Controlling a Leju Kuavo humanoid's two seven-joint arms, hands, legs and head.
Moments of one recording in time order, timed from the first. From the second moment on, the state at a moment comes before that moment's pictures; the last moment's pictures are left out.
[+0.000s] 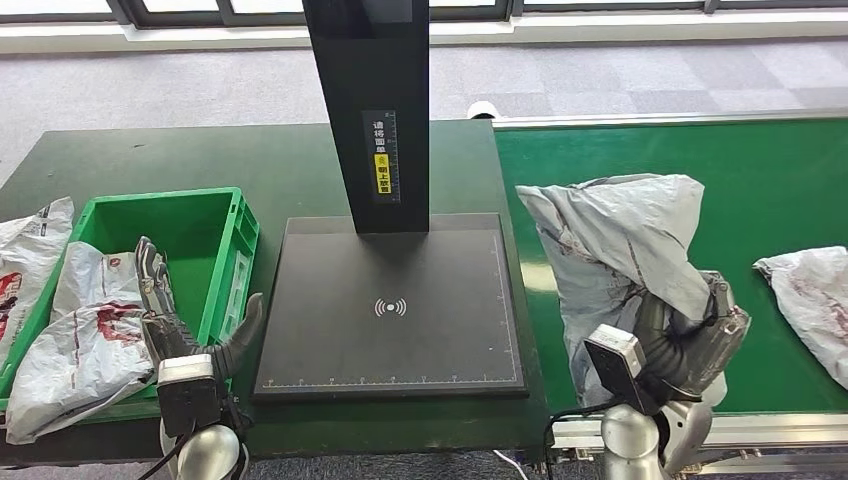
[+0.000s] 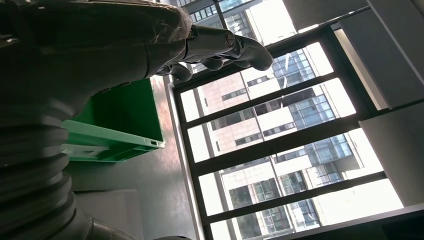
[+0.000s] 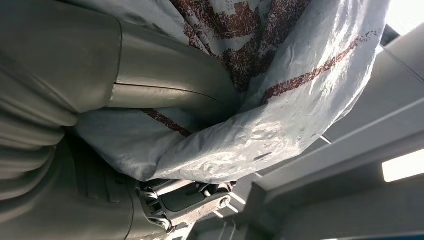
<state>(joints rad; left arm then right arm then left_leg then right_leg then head) 0.00 -0.33 -0.02 -1.48 -0.51 0.66 -0.69 -0.01 0.33 -0.36 -1.59 0.79 -0.70 -0.69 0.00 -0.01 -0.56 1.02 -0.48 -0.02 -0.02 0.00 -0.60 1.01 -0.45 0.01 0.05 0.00</state>
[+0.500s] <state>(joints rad) 0.00 -0.33 -0.02 -1.48 -0.51 0.64 -0.70 -0.04 0.33 -0.15 -1.53 0.87 -0.70 -0.68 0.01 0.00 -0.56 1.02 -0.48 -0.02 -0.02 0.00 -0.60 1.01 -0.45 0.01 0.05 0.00</state>
